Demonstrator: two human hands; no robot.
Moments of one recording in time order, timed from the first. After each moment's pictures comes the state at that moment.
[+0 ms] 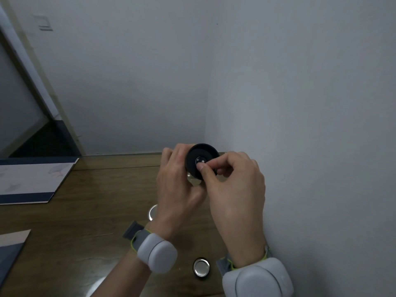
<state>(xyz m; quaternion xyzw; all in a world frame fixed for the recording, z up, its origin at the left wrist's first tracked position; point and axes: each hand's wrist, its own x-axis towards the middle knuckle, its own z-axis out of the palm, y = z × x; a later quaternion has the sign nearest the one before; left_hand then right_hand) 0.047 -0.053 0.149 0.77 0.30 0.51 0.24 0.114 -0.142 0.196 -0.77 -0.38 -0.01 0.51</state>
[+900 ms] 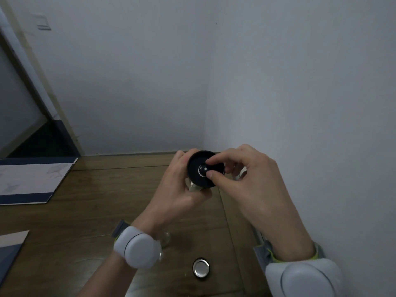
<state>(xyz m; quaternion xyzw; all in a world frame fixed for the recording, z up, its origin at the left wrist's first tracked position) 0.032 -0.039 0.156 0.82 0.19 0.39 0.37 0.154 -0.156 0.213 -0.72 -0.52 0.06 0.46</state>
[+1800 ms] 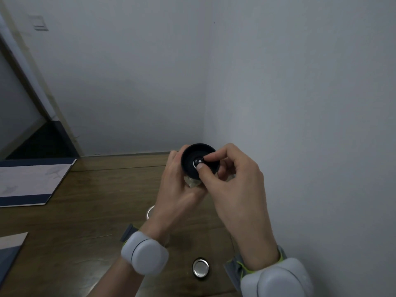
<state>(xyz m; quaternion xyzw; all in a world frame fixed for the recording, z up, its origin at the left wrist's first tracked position) 0.045 -0.052 0.155 0.76 0.22 0.48 0.38 0.127 -0.147 0.199 -0.71 -0.42 0.06 0.56</state>
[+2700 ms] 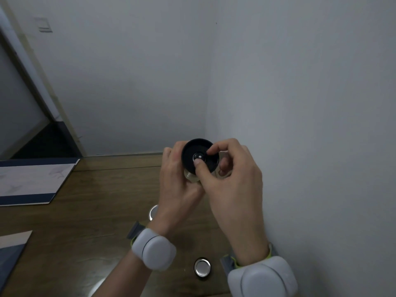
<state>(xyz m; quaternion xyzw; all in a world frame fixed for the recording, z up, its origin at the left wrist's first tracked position) 0.049 -0.053 0.154 0.74 0.25 0.54 0.31 0.117 -0.140 0.200 -0.72 -0.42 -0.01 0.56</state>
